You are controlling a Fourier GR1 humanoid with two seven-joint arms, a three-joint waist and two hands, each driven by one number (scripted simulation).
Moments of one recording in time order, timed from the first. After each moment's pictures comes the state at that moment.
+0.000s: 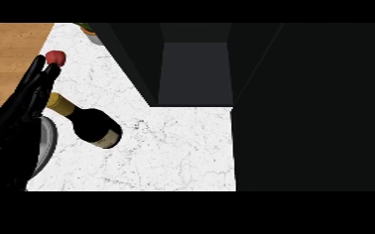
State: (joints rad) left arm -0.03 0.14 0.00 -2.10 -0.05 0.02 0.01; right arm 0.01 -0.11 0.02 -2.10 0.00 0.05 -0.01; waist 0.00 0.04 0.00
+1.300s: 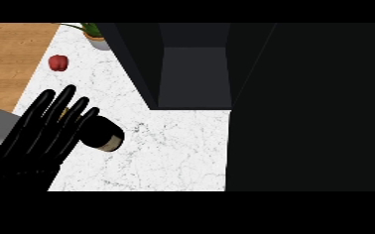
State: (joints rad) left arm 0.05 0.13 -0.09 -2.34 0.53 -0.05 0.49; right arm 0.12 -0.16 0.07 -2.40 -0.24 0.17 0.34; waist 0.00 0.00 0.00
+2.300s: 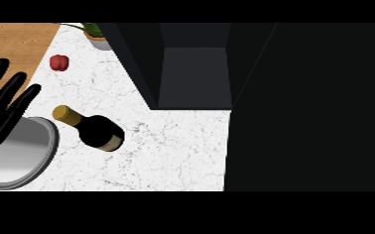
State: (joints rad) left arm -0.07 0.22 0.19 -2.33 0.57 0.02 0.68; right arm -0.02 -0.15 0.07 -2.42 -0.22 0.07 0.51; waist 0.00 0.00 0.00
